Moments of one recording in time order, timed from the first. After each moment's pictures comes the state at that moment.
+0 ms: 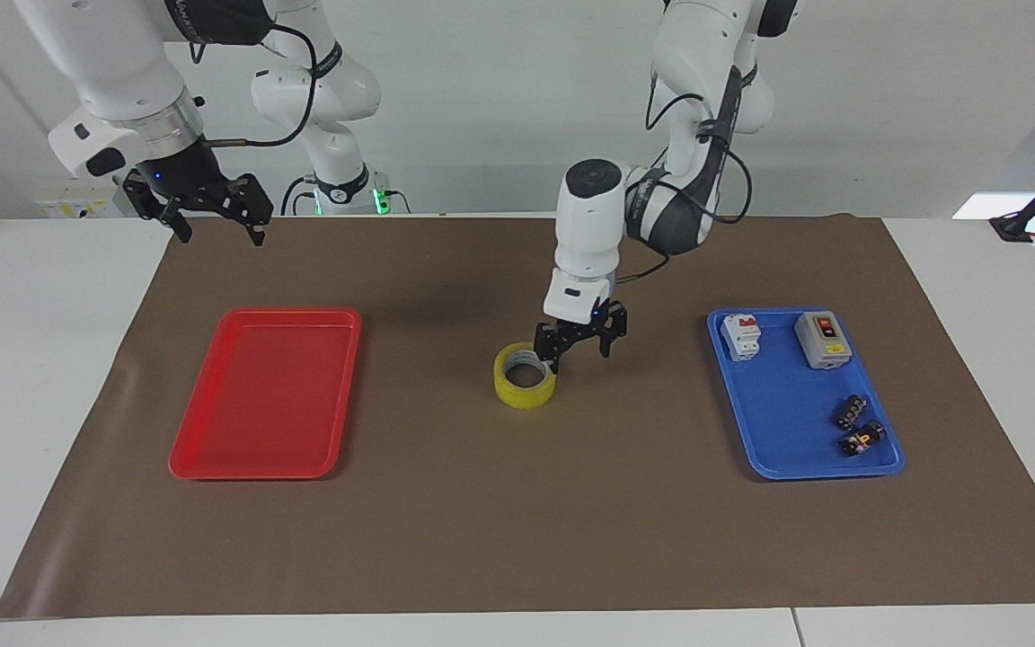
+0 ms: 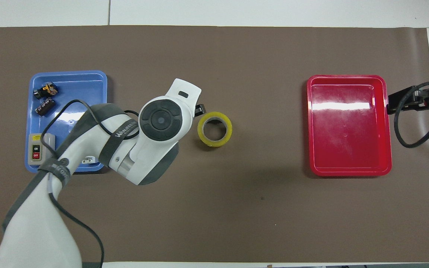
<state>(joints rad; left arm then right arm) -0.56 0.21 -0.02 -1.89 0.18 2.24 -0.97 0.05 0.00 -0.02 -1.56 -0.03 1.54 0.09</state>
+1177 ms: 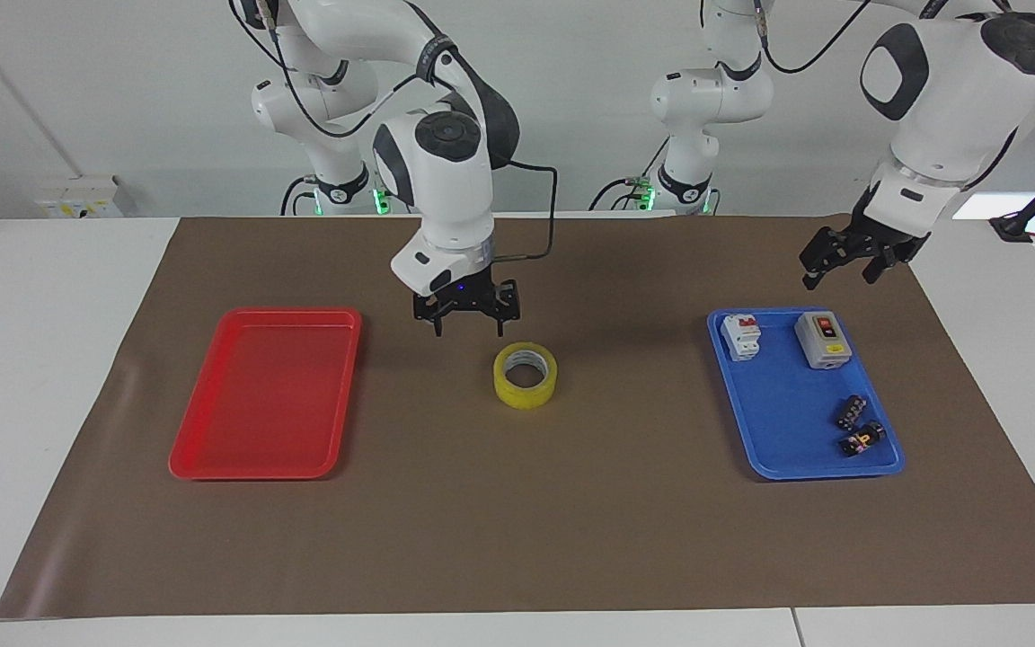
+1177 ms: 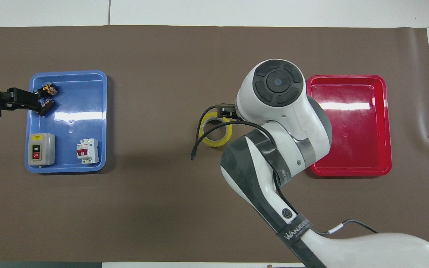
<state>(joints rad) -0.02 -0.02 -0.01 -1.69 -0.01 1.70 -0.06 0.52 0.30 0.00 -1.65 -0.02 2.01 0.58</state>
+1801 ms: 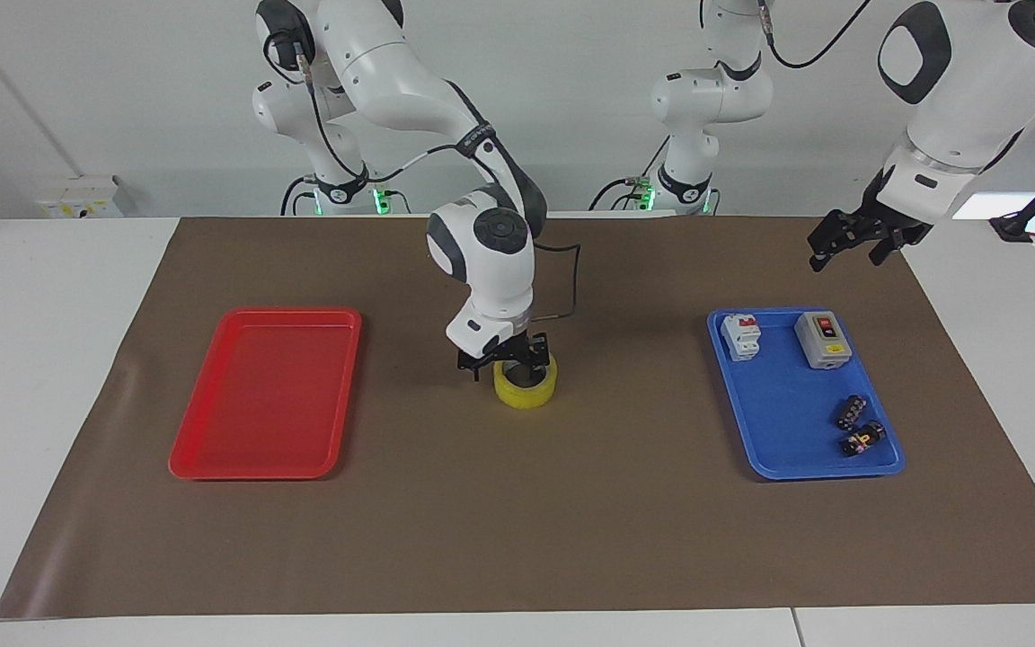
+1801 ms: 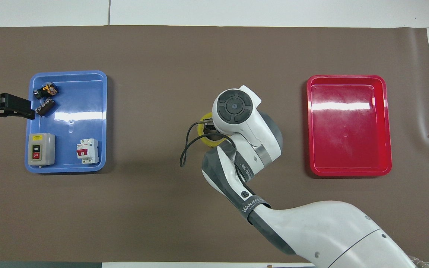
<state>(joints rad) -0.01 -0.02 -0.01 -1.67 -0.02 1.62 -0.06 0.57 0.47 0.00 -1.73 -0.04 2.23 0.55</state>
